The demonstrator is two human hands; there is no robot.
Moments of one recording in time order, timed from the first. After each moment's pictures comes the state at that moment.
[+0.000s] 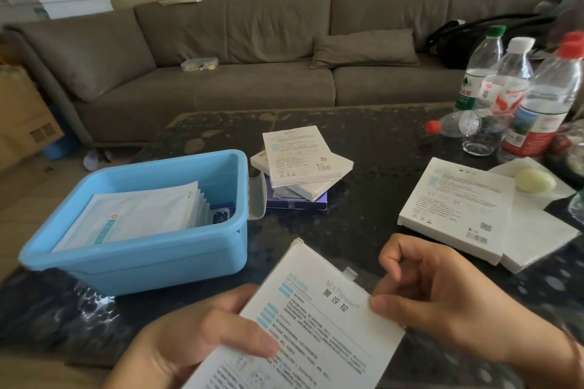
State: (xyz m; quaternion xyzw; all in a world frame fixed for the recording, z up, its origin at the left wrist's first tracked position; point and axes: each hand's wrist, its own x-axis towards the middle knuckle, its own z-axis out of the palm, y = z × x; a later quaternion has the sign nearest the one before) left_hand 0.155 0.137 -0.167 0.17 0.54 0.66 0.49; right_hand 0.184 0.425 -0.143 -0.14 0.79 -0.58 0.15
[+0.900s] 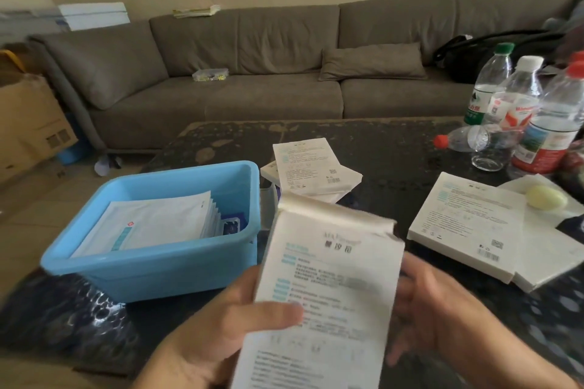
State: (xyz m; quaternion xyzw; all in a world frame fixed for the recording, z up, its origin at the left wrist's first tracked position) left_hand 0.160 0.156 -0.153 0.22 0.49 0.75 0.38; right_hand 0.183 0.409 -0.161 -0.11 0.60 -0.76 0.21
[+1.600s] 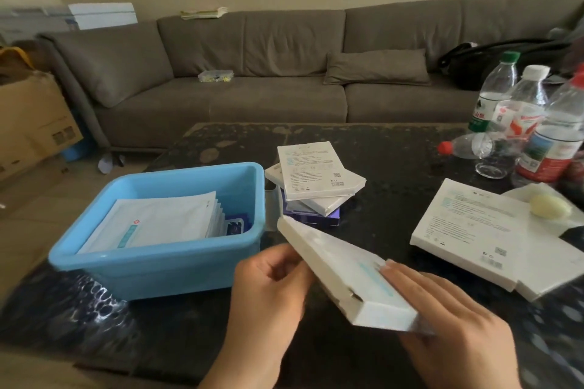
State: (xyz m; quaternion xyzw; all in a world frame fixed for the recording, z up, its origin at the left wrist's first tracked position) left_hand 0.177 0.210 -0.141 -0.02 0.68 0.73 -0.04; right_hand 0.195 0.412 -0.200 -0.15 0.93 -0.18 -0.29
